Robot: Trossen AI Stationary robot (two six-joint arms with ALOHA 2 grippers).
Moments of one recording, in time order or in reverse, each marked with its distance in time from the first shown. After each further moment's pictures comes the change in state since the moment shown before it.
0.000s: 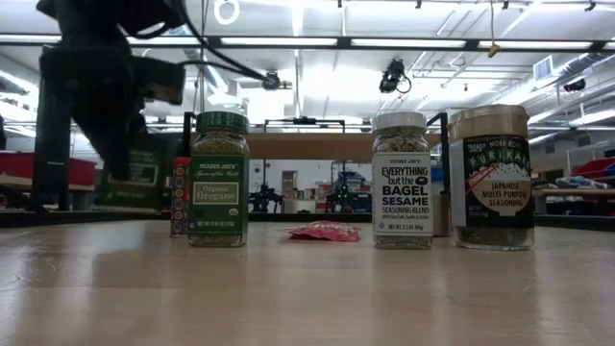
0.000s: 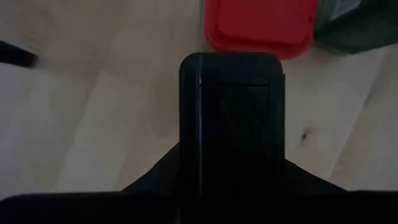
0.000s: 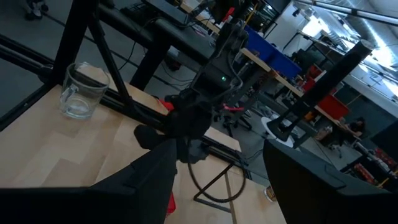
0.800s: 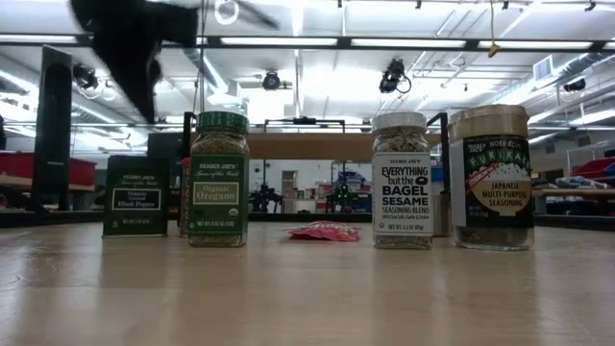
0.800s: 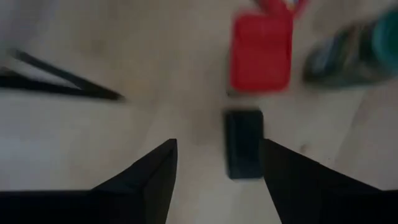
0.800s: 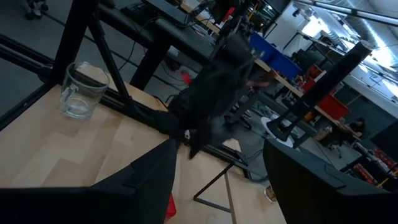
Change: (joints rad) left arm 0.000 0.000 0.292 -0.303 -0.164 0.039; right arm 0.000 0.000 0.000 0.000 0.000 -0.002
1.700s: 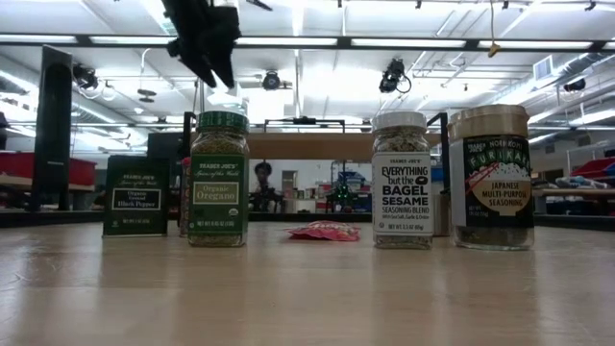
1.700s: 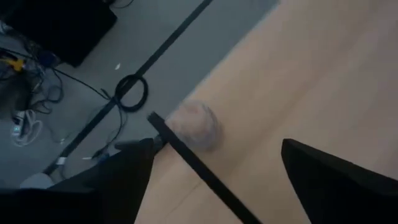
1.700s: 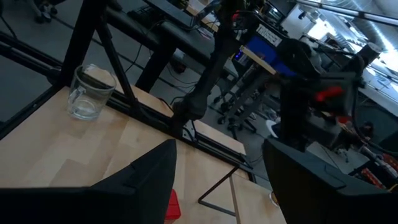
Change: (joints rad) left arm 0.613 0.025 0.284 0.131 -0.208 0.432; right arm 0.000 0.000 0.000 0.000 -0.027 0.000
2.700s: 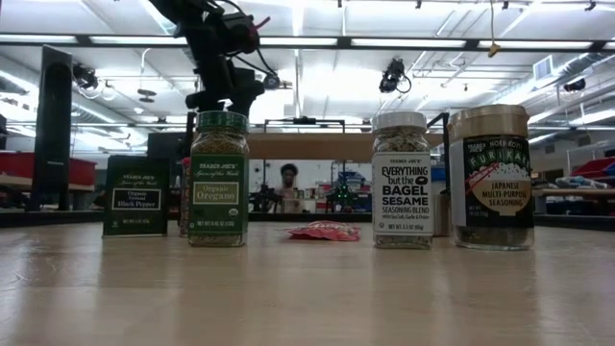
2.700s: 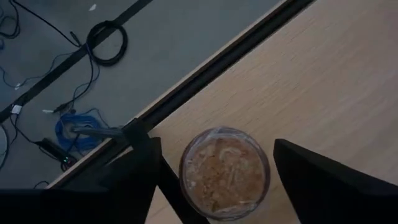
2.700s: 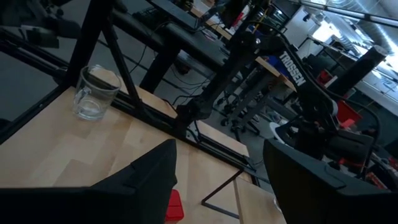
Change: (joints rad) left arm 0.212 0.249 0.002 0.111 0.217 -0.057; right arm 0.000 0.000 0.000 -0.003 -0.018 -0.003
